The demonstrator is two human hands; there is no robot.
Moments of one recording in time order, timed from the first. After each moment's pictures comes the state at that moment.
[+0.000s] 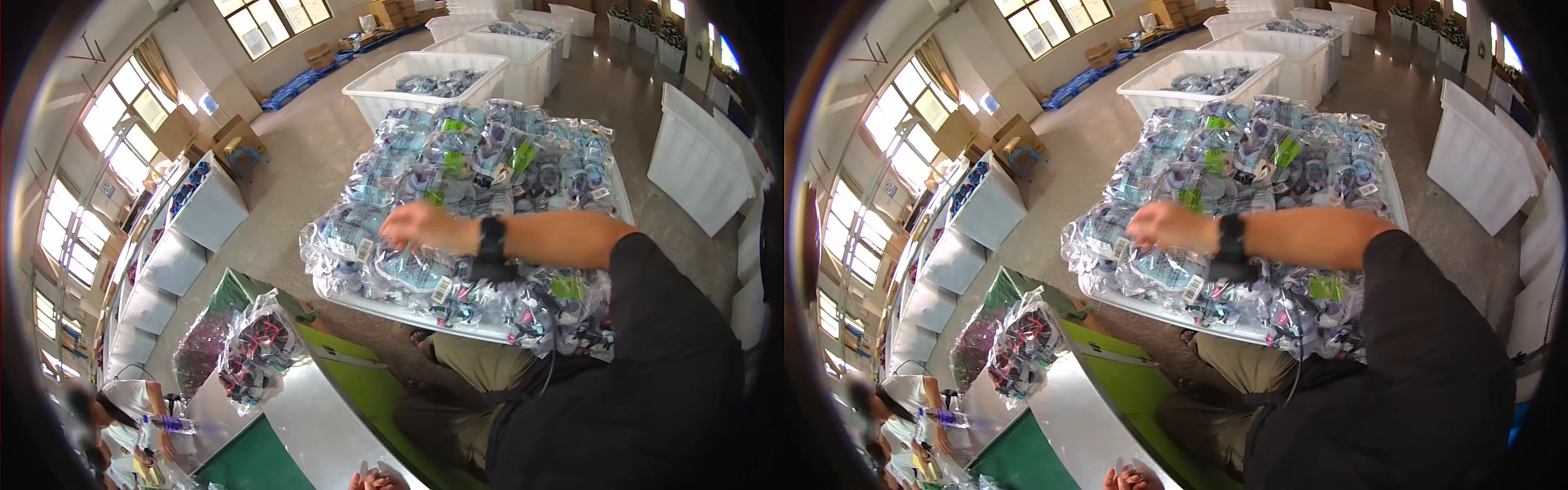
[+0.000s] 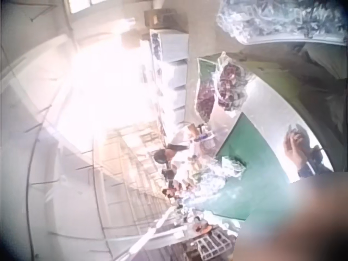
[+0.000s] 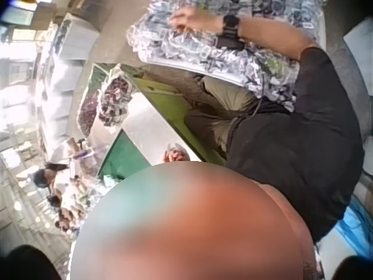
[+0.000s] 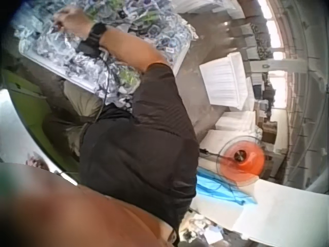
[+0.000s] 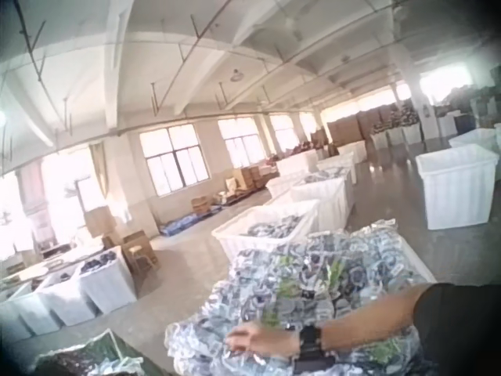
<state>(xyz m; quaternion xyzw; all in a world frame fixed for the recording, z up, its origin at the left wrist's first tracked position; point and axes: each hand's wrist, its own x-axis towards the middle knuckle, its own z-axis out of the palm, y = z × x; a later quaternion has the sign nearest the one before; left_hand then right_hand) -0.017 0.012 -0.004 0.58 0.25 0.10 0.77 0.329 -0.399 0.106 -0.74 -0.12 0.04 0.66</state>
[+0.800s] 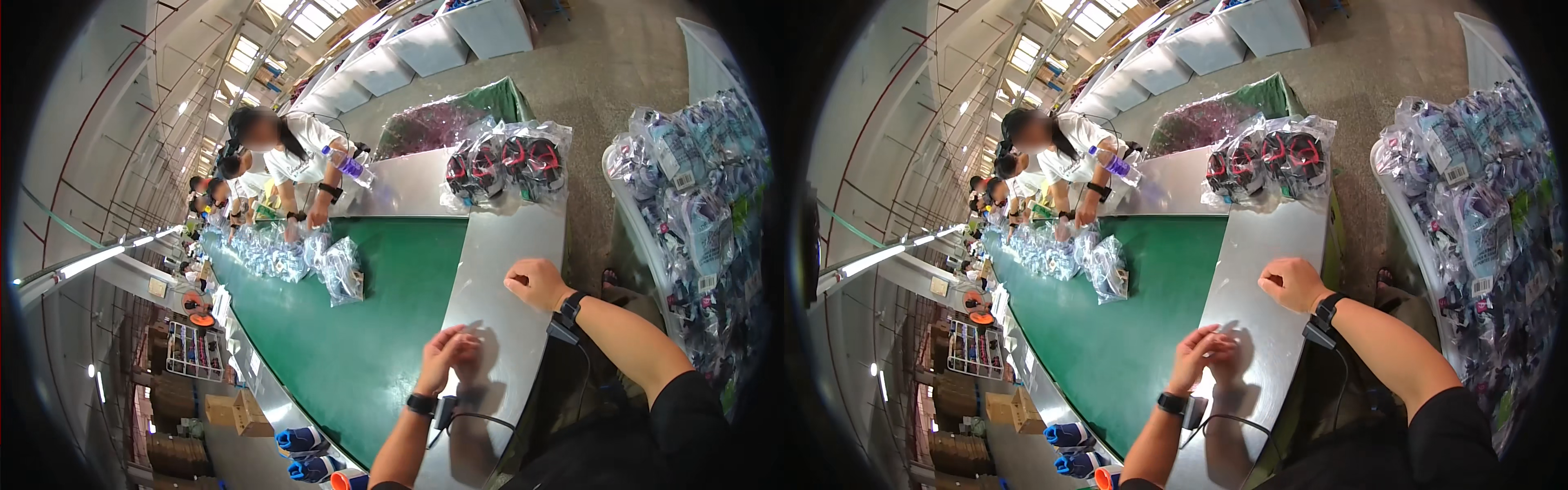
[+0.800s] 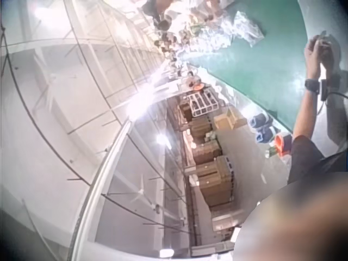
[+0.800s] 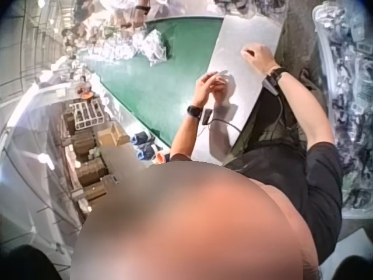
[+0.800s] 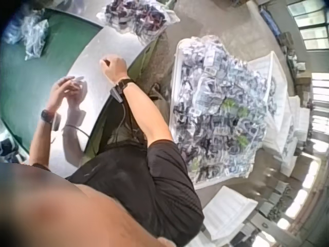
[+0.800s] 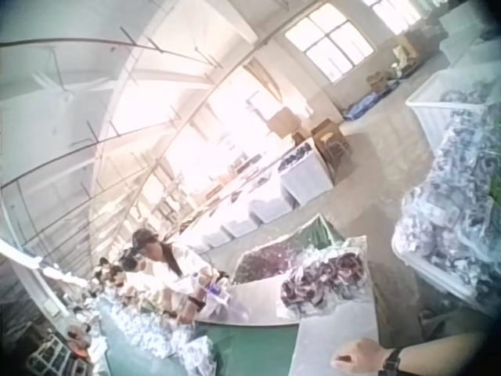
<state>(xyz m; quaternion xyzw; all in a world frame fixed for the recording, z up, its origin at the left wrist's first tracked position) -0.012 0.119 -0.003 0.57 0.30 0.06 0.76 0.234 -0.050 -0.030 -0.71 -0.42 0.10 0.55</state>
